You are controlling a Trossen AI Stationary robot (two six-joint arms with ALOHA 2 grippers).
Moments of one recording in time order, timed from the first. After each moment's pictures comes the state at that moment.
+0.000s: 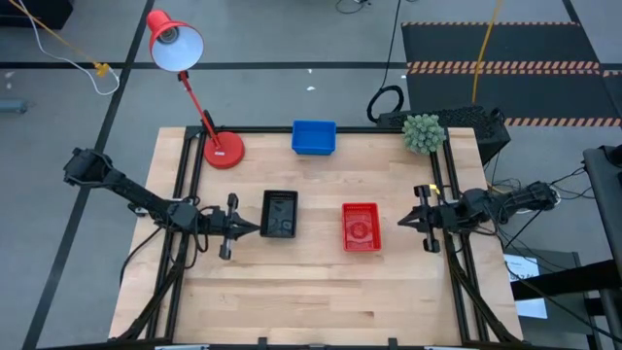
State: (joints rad) left arm -0.39 0.96 0.01 0.97 -0.31 0.01; right arm 0.25 0.00 0.02 0.16 0.00 -0.36
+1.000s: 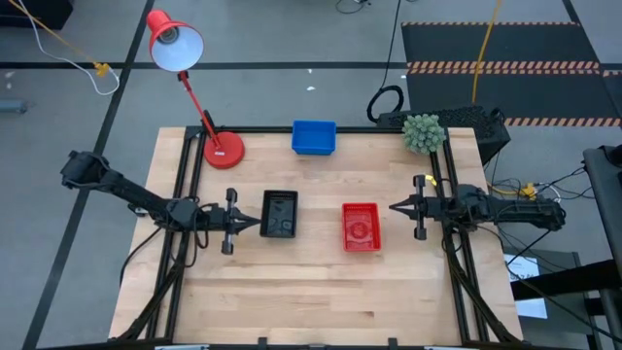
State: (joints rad) left arm -0.33 0.93 0.01 0.98 -0.30 0.13; right arm -0.01 0.01 0.02 -0.01 -0.03 -0.33
